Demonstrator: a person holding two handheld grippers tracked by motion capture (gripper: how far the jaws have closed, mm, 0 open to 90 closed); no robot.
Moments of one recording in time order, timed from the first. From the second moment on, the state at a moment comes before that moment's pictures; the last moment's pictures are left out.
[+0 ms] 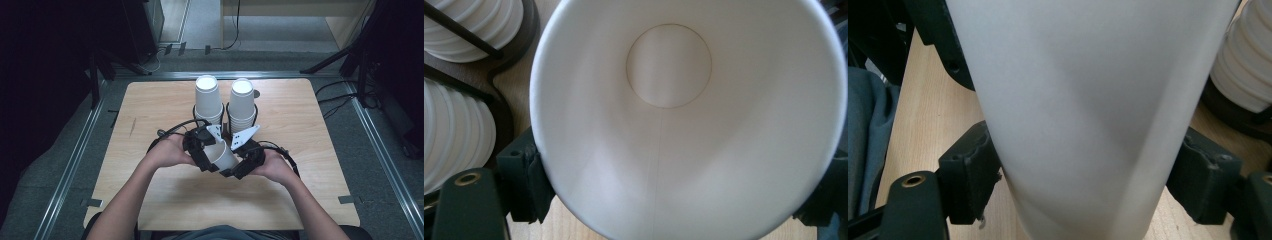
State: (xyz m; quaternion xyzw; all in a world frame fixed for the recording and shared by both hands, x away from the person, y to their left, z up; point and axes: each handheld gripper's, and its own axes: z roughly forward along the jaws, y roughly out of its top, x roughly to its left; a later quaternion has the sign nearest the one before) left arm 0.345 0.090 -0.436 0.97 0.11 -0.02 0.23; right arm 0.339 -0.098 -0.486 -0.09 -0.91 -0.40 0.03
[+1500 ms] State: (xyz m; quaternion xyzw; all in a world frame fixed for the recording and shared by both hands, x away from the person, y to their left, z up) left arm 0.340 0.110 -0.437 0.85 0.20 -0.05 0.48; right arm 0.342 -0.113 -0.464 -0.11 -0.88 -0.46 0.04
